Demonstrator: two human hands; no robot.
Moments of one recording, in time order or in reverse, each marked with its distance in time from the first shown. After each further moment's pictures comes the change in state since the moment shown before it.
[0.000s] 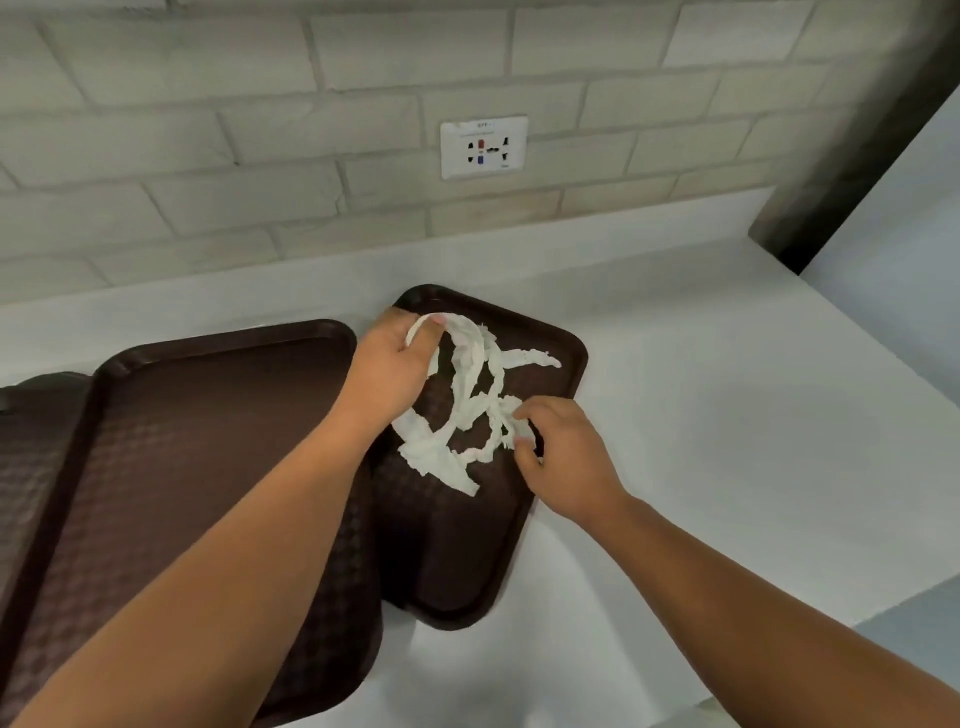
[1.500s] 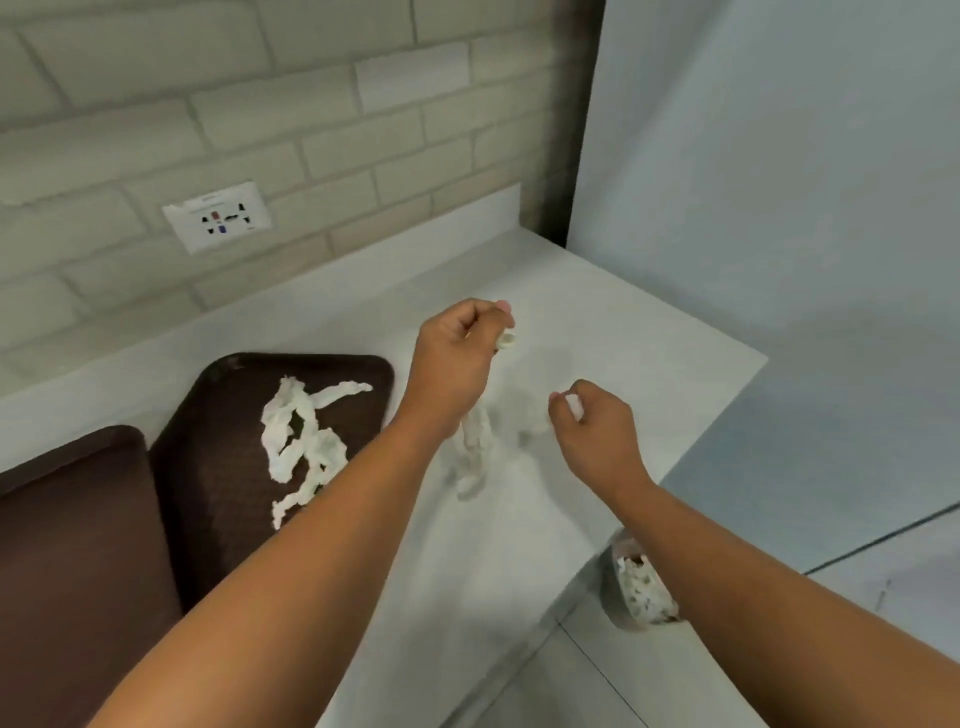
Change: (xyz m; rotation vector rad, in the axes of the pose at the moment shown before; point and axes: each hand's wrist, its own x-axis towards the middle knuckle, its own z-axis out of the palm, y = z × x) left_hand -0.091 0.171 0.198 -0.457 -0.411 0.130; right_hand -0.116 0.099 -0.152 0.270 0.513 0.564
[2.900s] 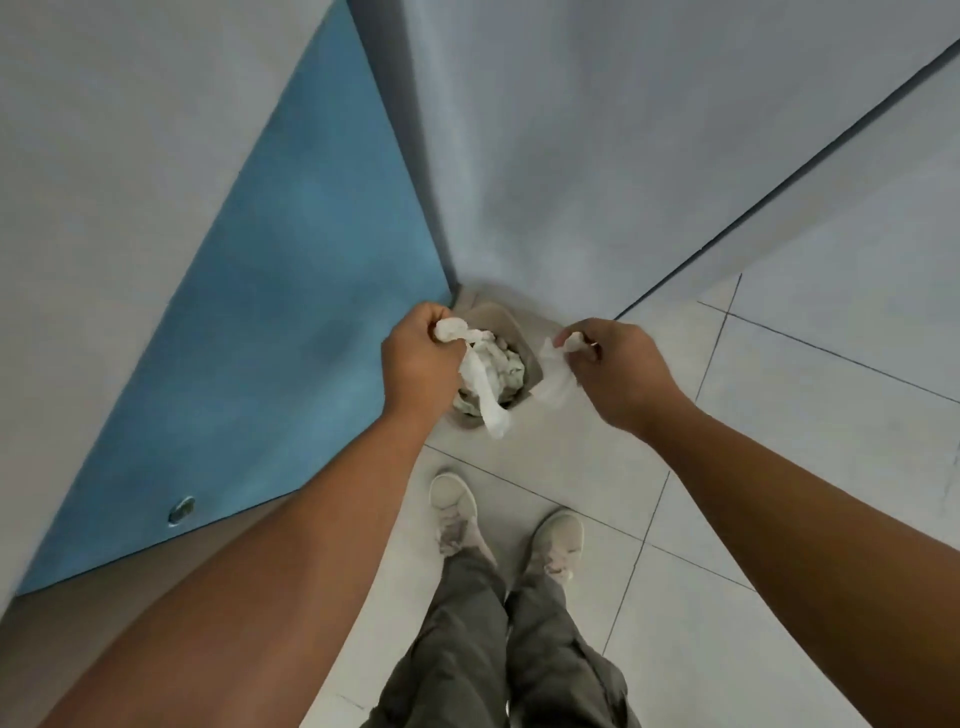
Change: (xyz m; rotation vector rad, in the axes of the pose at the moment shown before) left_hand -0.057 -0.486 0.403 0.615 -0.309 -0.332; right_hand -0.056 0.544 -0.147 -0.100 -0.161 0.620
